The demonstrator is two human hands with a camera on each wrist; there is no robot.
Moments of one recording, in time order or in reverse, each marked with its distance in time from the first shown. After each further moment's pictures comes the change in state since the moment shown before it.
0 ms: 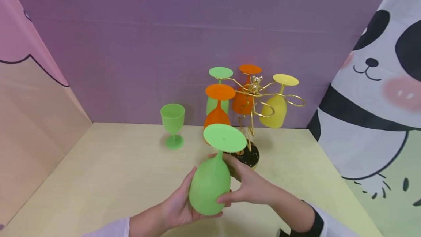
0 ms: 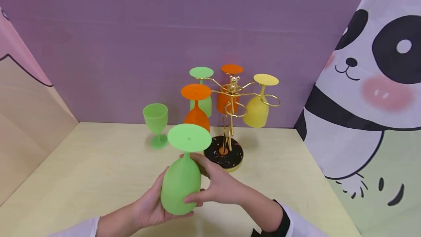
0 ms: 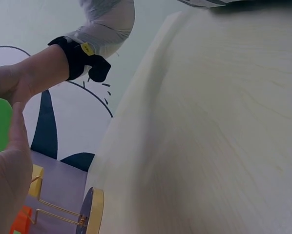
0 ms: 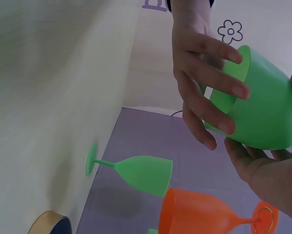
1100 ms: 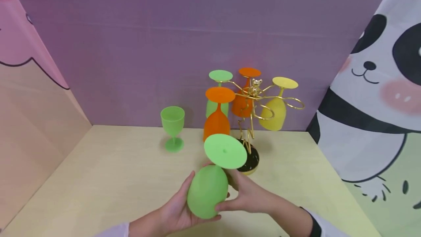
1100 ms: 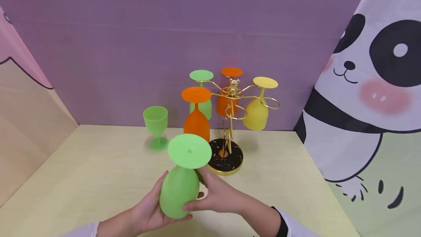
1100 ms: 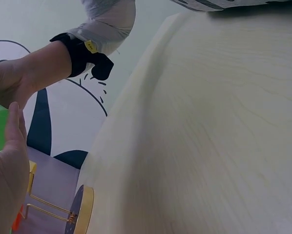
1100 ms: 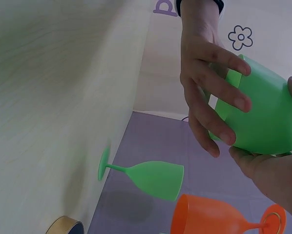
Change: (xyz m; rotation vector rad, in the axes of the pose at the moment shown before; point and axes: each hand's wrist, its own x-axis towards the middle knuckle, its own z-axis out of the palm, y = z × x) left_hand -0.003 -0.006 -0.007 -0.046 0.046 0.016; right_hand -0.003 0.007 0.013 0.050 -0.037 -0.045
